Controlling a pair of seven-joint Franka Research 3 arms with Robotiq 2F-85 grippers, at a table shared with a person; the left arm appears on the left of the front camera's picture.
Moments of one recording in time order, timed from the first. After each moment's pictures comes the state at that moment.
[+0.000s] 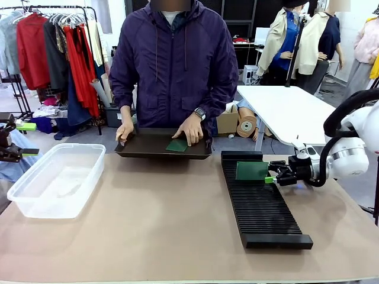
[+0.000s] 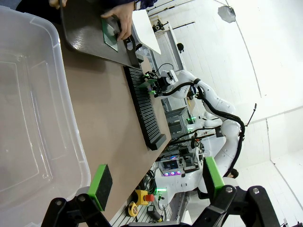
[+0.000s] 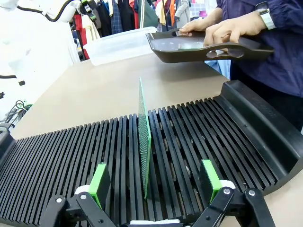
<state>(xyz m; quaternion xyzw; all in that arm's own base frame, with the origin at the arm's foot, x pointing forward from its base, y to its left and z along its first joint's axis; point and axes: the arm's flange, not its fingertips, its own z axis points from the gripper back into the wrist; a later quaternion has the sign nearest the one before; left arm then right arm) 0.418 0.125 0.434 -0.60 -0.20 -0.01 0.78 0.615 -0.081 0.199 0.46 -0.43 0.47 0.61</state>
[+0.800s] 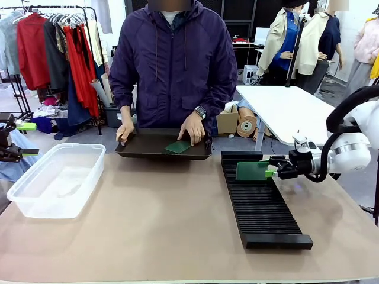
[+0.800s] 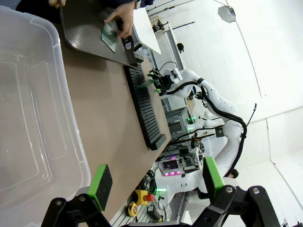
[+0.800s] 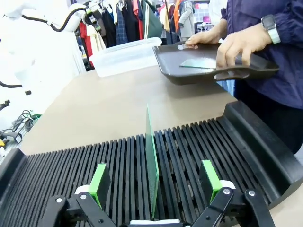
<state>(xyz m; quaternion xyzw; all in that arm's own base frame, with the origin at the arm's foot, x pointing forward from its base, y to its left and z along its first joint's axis) 0.418 0.125 0.434 -0.60 -0.20 -0.01 0.78 0.618 -0.078 0.231 0.48 -0.43 0.47 0.60</state>
